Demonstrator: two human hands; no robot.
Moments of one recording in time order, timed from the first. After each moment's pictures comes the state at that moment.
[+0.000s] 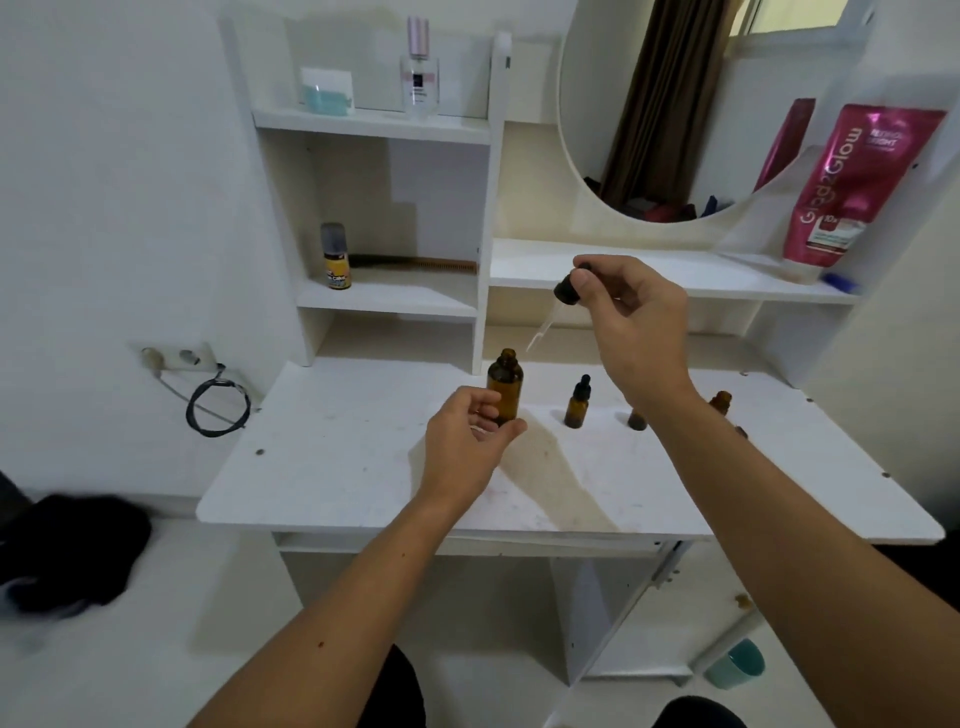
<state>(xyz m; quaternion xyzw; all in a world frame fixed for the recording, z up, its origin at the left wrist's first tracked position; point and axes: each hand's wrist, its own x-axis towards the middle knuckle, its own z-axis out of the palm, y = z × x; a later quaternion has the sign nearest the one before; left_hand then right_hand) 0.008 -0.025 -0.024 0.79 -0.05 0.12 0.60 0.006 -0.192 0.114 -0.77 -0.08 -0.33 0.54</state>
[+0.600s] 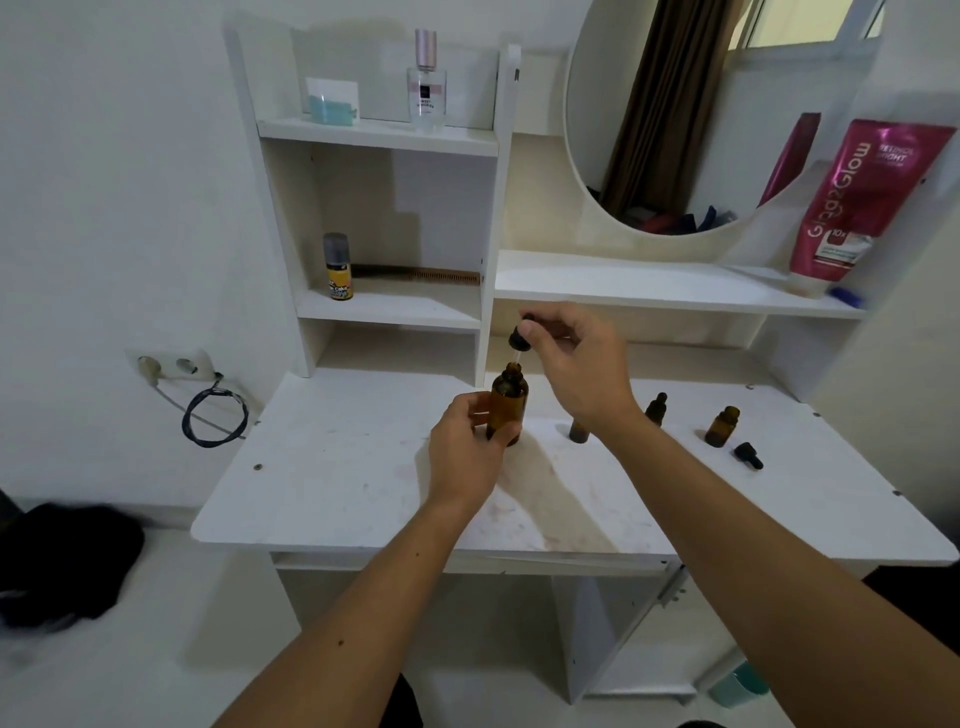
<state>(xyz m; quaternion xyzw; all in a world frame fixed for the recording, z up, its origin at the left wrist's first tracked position) 0.032 -0.032 -0.030 0.78 0.00 0.11 0.61 0.036 -0.164 0.080 -0.83 -0.09 -0.26 0.49</state>
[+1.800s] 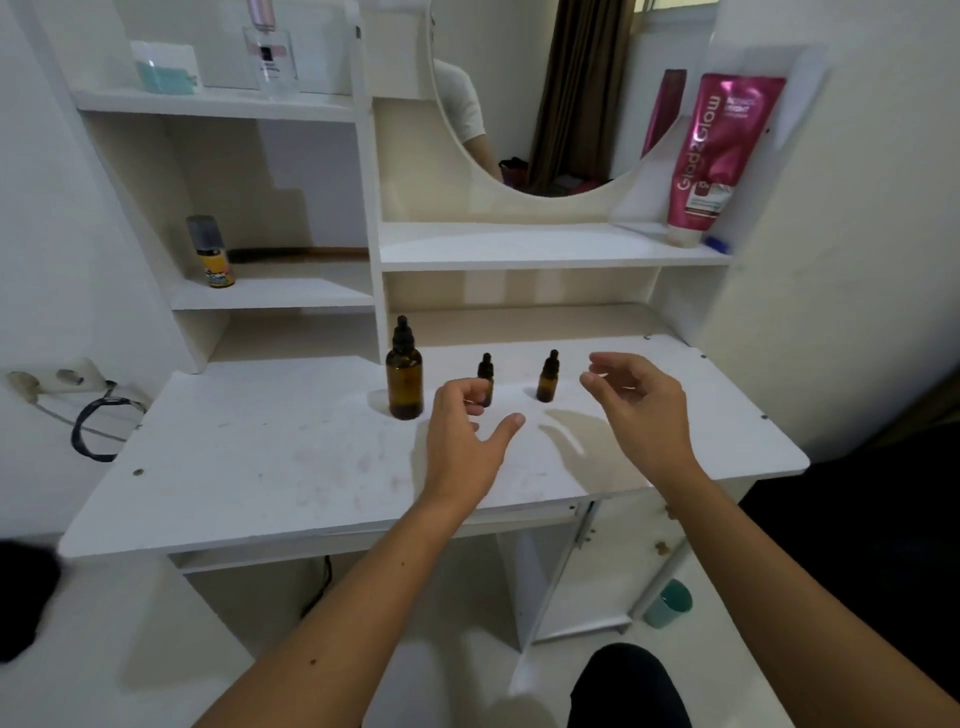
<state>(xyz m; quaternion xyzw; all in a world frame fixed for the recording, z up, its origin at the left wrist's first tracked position) -0.019 -0.123 -0.025 0.78 -0.10 0.10 0.61 -0.052 -0.329 0.014 -0.83 0.05 -0.30 0.46</state>
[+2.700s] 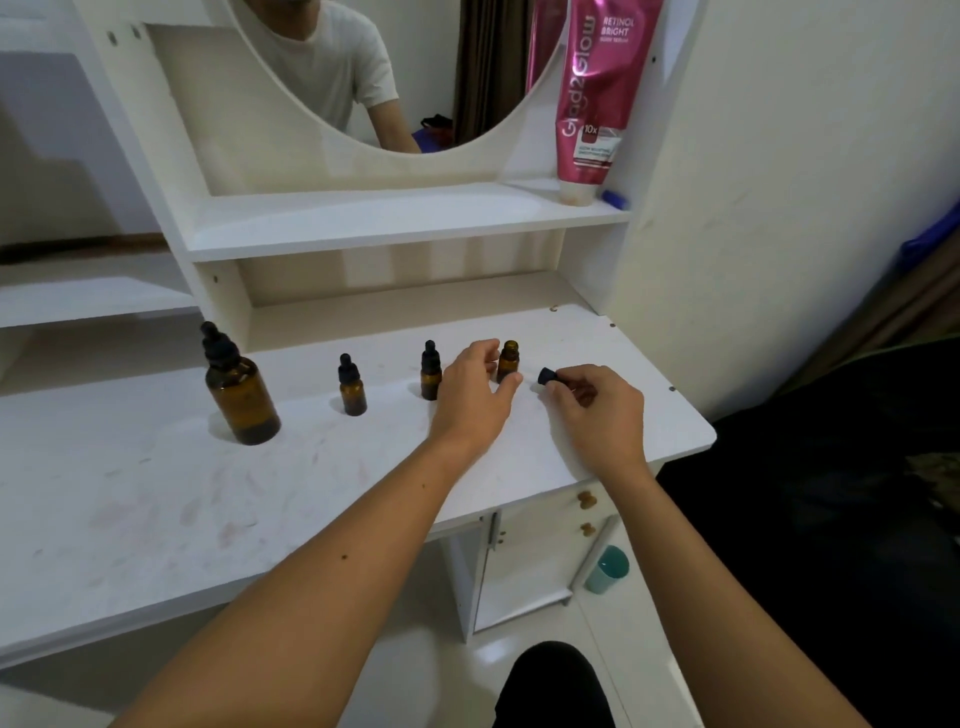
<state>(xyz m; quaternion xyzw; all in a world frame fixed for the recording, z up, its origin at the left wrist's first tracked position) 0.043 -0.283 -0.039 0.82 -0.19 0.01 0.54 -0.041 -0.424 -0.034 -0.86 0.20 -0.29 0.38</state>
